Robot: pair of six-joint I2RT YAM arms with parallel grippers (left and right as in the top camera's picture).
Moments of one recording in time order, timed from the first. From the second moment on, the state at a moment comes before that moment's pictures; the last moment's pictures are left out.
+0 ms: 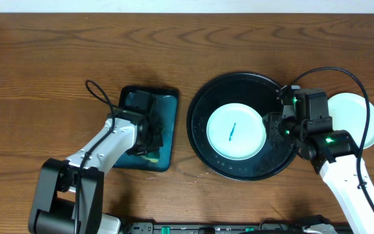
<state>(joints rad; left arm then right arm) -0.27 1.61 0.85 -0.74 0.09 -0.52 0.20 1.17 0.85 -0.65 -0.13 0.20</state>
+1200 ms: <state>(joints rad) -0.27 1.64 0.95 -0.82 0.02 -0.51 0.20 1.18 0.85 -0.66 -0.14 0.20</state>
